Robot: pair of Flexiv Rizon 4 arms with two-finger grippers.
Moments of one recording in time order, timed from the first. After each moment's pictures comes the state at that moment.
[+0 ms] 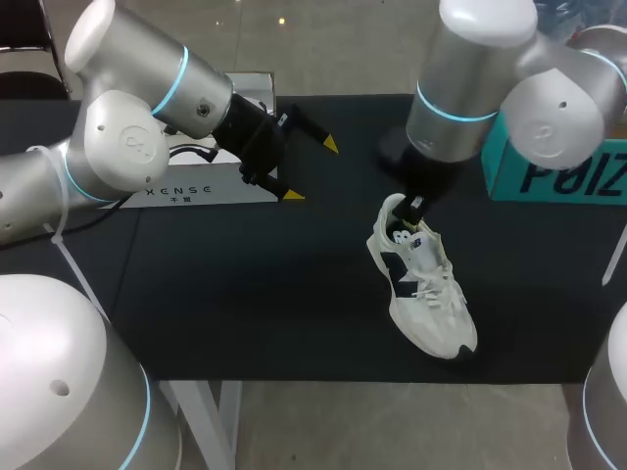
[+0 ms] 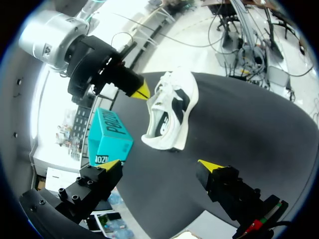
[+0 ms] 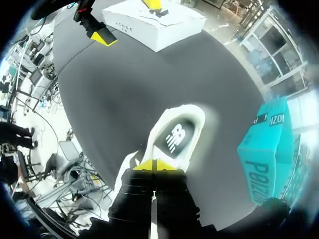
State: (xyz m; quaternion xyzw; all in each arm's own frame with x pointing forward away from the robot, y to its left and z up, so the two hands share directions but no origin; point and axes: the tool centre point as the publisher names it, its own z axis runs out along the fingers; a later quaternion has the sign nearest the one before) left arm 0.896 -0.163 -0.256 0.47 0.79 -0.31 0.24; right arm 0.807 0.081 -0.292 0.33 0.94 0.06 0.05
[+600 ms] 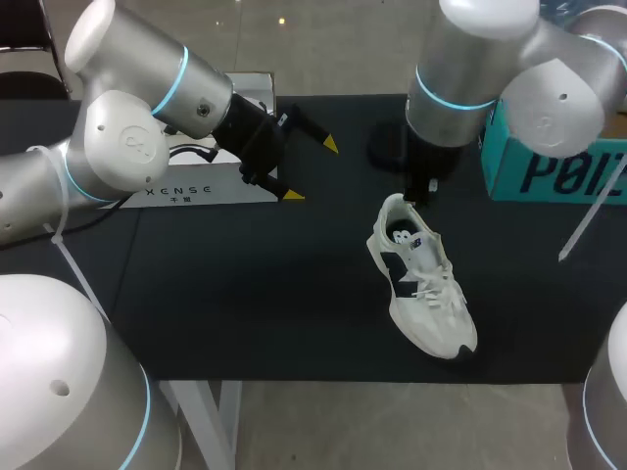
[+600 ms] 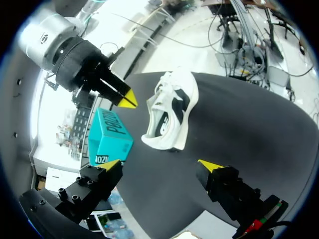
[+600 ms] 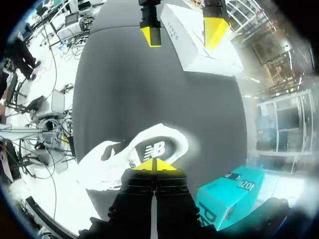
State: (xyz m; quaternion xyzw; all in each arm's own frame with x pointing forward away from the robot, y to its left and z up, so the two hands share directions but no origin) left arm 0.896 -0.163 -0.256 0.47 0.79 -0.31 0.24; right arm 0.844 0.079 -0.269 0.05 0.99 0.05 0.11
